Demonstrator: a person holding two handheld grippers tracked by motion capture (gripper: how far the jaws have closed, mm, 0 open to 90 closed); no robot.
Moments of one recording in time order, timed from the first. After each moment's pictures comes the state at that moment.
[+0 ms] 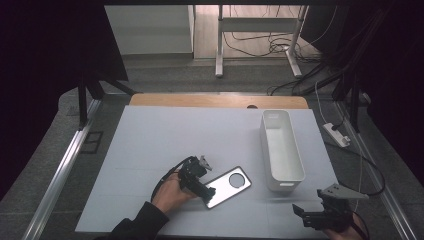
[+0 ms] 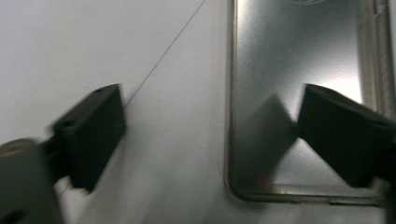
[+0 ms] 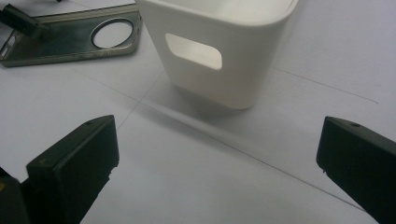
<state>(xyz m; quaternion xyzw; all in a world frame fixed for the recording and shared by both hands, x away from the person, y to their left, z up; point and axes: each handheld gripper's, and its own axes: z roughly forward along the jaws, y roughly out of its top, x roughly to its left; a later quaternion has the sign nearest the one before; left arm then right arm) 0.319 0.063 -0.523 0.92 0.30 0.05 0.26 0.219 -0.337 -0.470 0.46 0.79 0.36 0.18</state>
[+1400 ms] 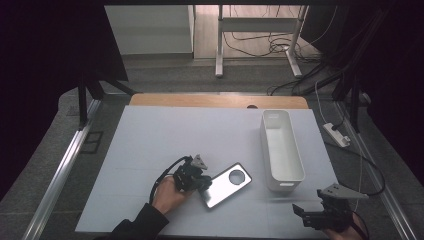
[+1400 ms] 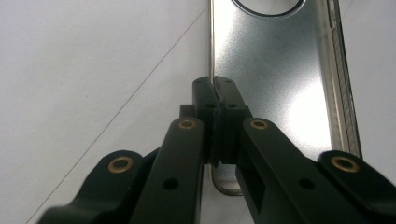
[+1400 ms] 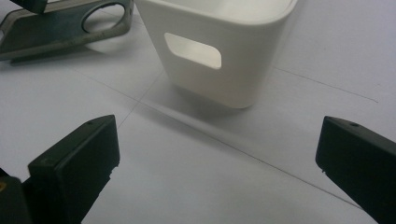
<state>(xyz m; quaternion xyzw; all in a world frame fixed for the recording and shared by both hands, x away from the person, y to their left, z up) 0.306 0.076 -0.508 0.90 0.30 0.04 0.33 0.219 -0.337 -0.470 0.46 0.79 0.36 0.18</state>
